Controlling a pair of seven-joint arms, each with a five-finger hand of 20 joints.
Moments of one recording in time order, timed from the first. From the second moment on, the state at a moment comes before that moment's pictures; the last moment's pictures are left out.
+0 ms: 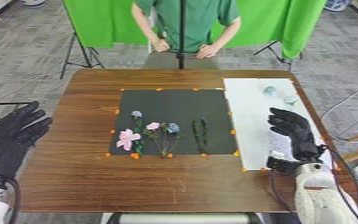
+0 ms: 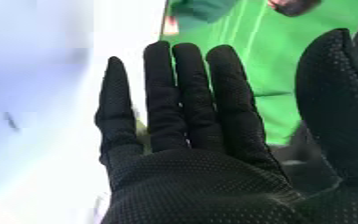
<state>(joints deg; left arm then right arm) 137.3 -57.9 -114.2 -125.6 37.8 8.8 10.1 -109.7 -53.5 83.0 -104.8 -76.4 25.9 -4.8</state>
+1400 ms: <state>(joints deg) 138.3 -57.0 -114.6 -126.1 37.6 9.8 11.2 -66.0 -36.3 49.9 -76.8 -130.5 7.4 17.2</state>
